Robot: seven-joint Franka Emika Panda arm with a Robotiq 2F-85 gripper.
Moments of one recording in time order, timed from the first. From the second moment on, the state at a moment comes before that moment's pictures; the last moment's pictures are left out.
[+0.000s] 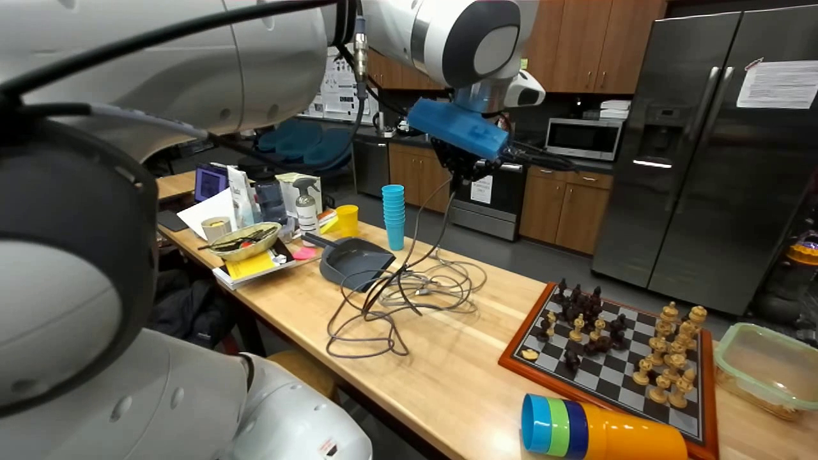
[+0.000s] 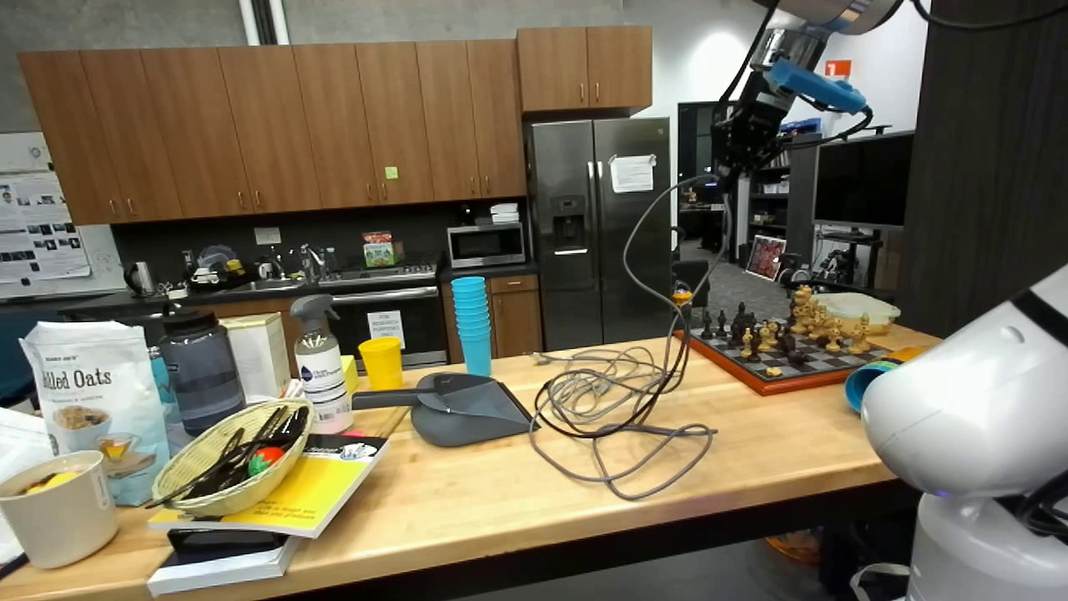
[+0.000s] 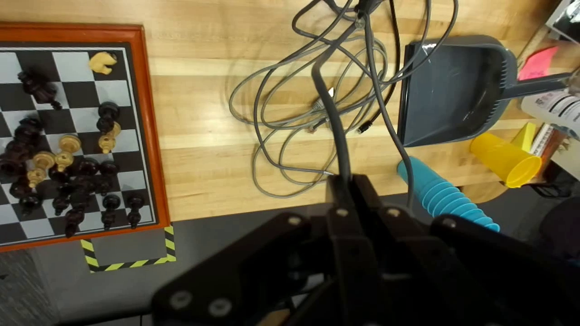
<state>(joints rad) -0.04 -0.60 -0.18 -2.10 0.26 1.74 -0.18</state>
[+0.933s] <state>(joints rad) -0.04 -0.91 -0.18 -2.26 0.26 1.69 -0.24</state>
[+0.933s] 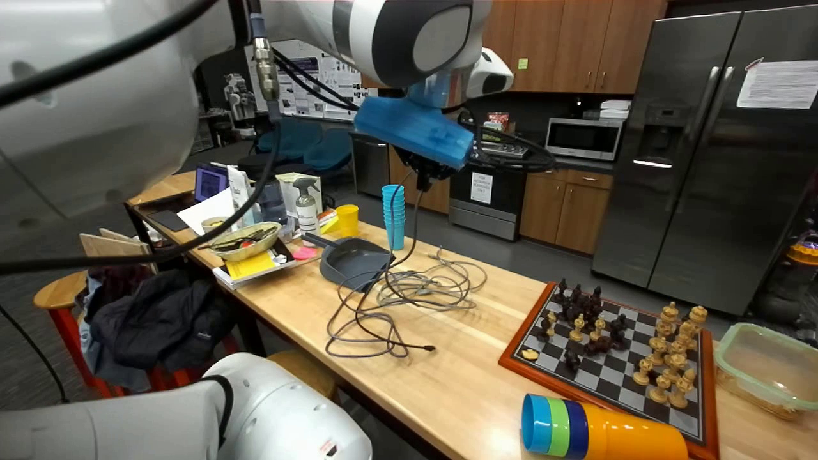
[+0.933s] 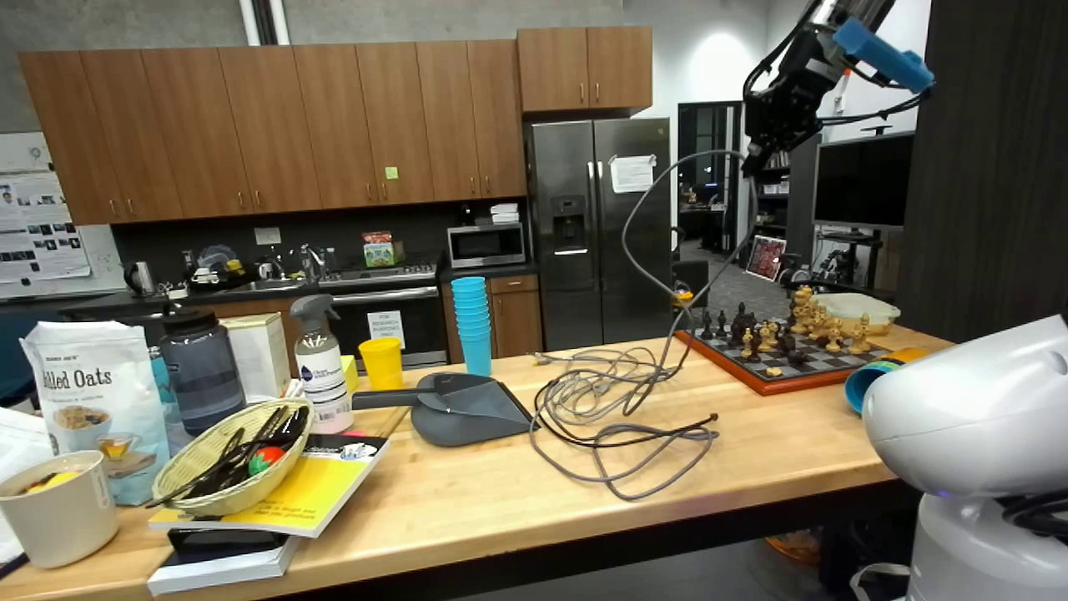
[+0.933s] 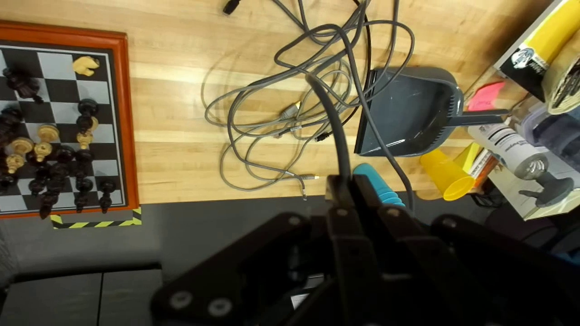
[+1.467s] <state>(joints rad) -0.04 -1.06 -0.19 -2.28 0.25 1.56 -0.24</state>
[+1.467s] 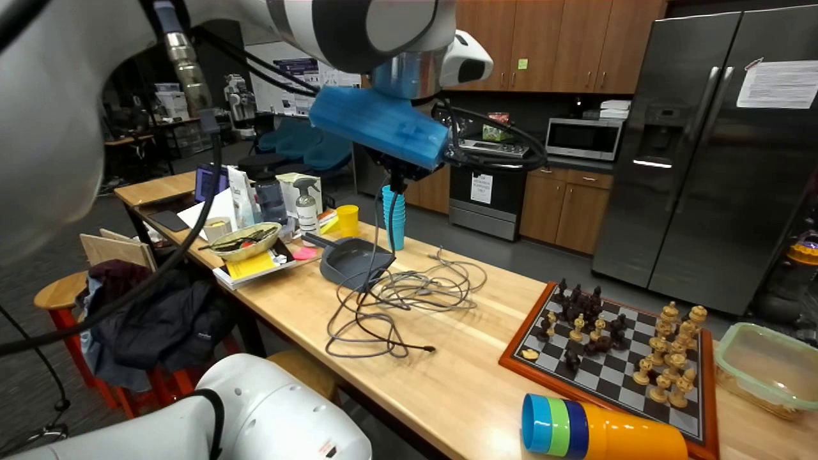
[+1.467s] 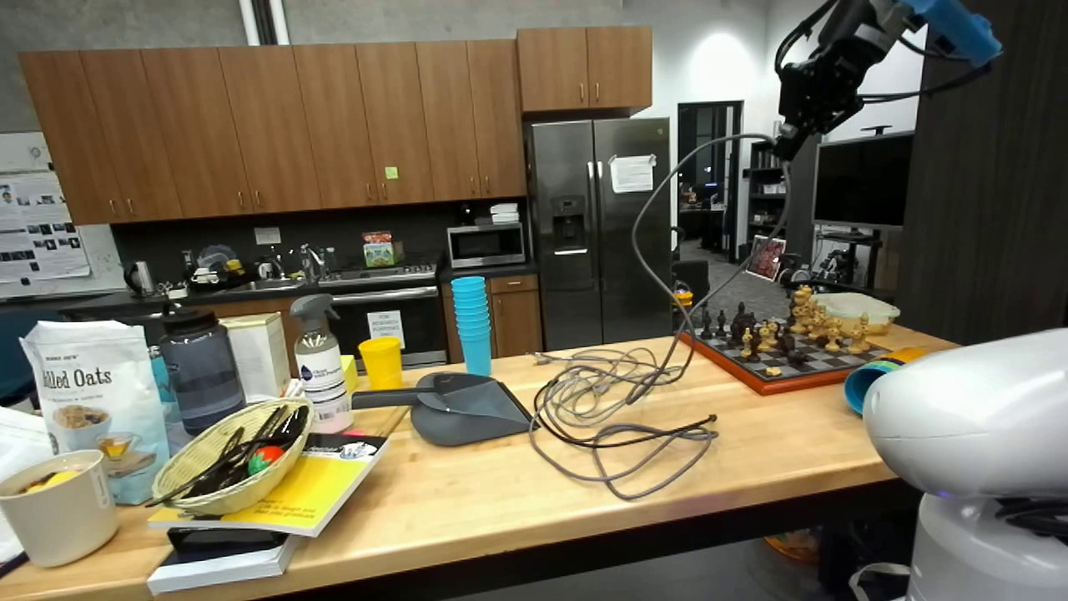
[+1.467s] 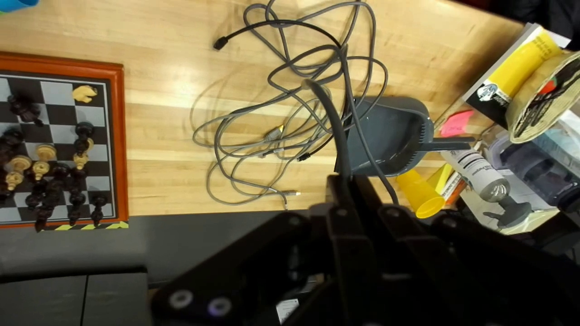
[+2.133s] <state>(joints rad) -0.04 -0.83 0.13 -2.40 0.04 1.82 0.00</state>
